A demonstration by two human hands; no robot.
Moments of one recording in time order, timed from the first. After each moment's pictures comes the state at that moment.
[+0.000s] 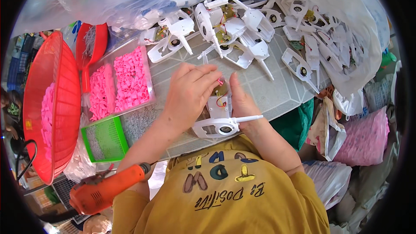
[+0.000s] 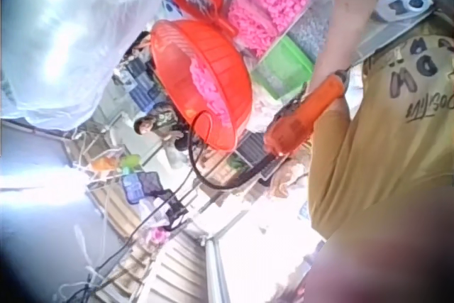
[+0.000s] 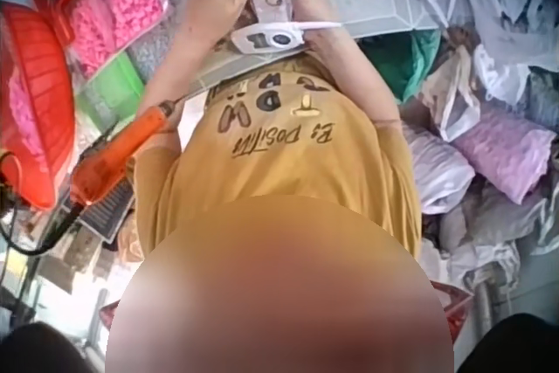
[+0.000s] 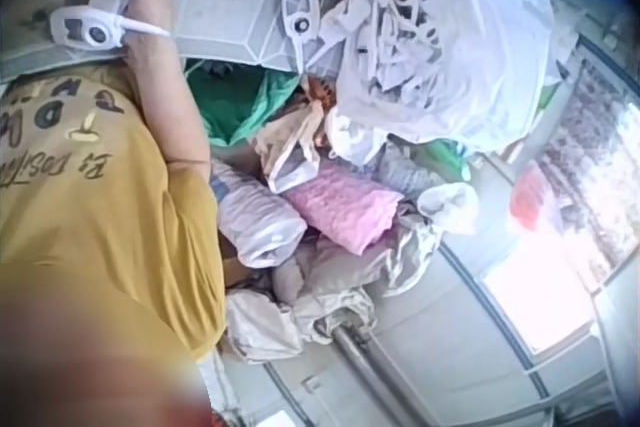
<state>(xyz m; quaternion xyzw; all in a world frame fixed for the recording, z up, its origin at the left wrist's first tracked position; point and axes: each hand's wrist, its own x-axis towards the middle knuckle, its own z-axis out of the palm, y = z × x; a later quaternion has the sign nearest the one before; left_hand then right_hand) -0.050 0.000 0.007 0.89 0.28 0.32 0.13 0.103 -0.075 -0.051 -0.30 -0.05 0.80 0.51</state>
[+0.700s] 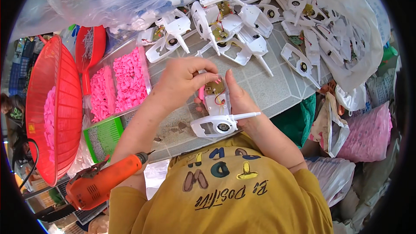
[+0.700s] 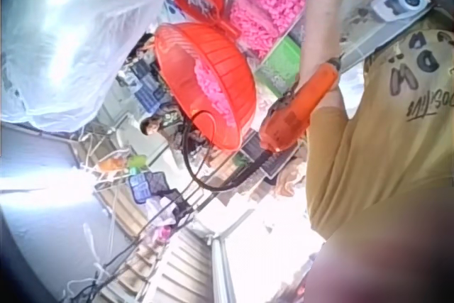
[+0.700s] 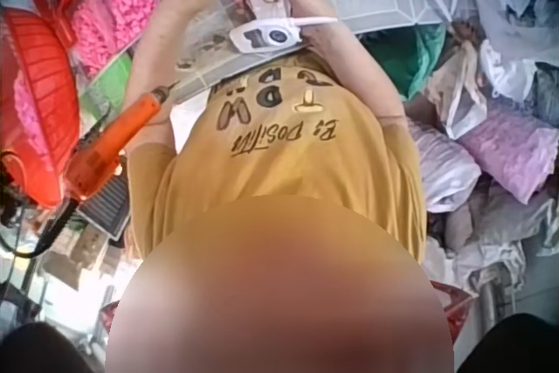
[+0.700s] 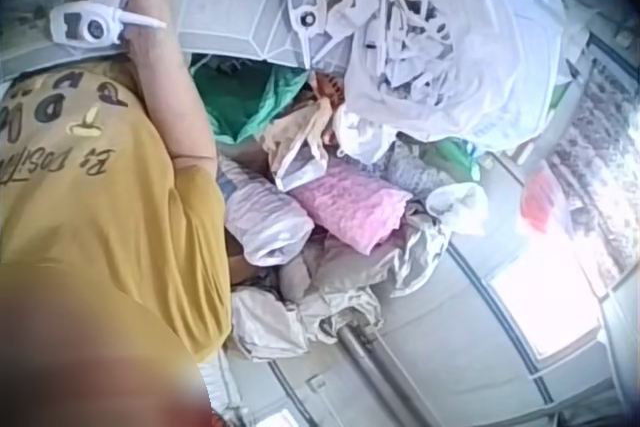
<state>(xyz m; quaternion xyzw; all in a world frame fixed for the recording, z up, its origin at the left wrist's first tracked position) -0.047 0.029 0.025 0.78 0.36 0.18 0.47 0.105 -0.073 -0.059 -0.26 -0.08 0.82 0.50</state>
